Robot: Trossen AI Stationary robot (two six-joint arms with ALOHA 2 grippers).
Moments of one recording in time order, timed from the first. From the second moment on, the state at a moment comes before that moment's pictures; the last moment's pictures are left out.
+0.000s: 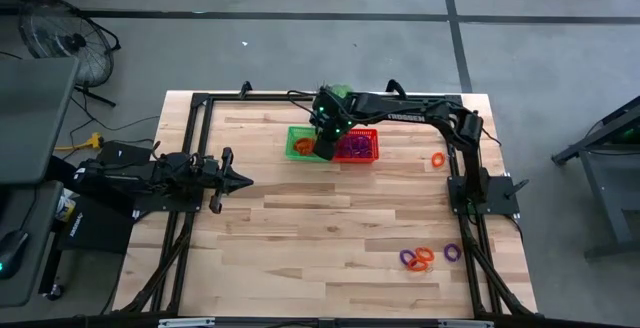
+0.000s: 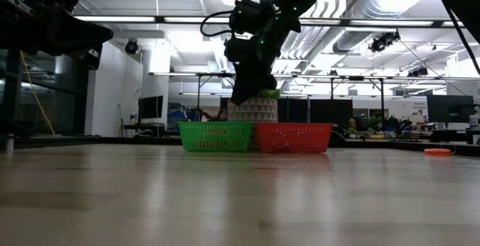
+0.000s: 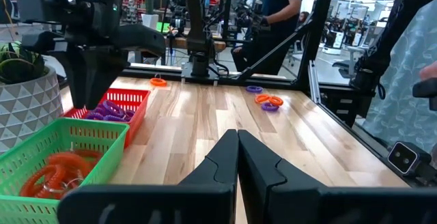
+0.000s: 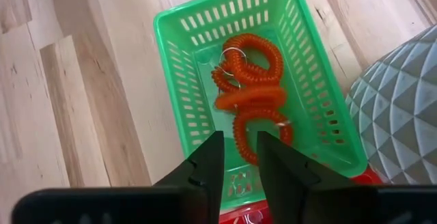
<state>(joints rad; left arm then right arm) -0.07 0.01 0.01 0.00 0.01 -0.10 -0.36 2.02 1.65 -0.66 -0.17 0.10</state>
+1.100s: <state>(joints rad) -0.07 0.01 0.01 0.00 0.01 -0.10 -0.42 1.87 1.65 -1.30 0.08 0.33</state>
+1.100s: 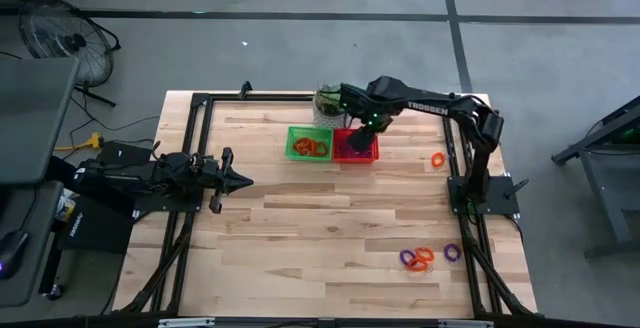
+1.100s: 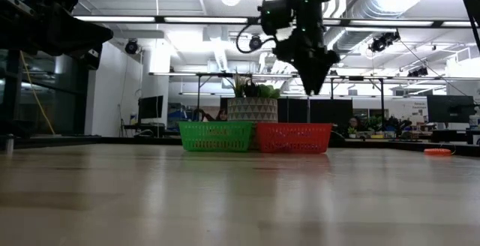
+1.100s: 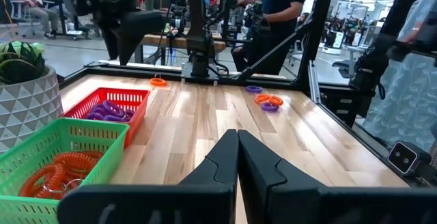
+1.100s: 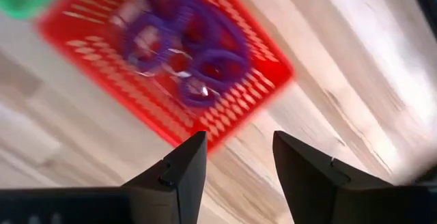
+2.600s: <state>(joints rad) -0.07 0.01 0.01 0.00 0.01 -0.10 -0.65 1.31 0.65 -0.90 0.12 1.12</state>
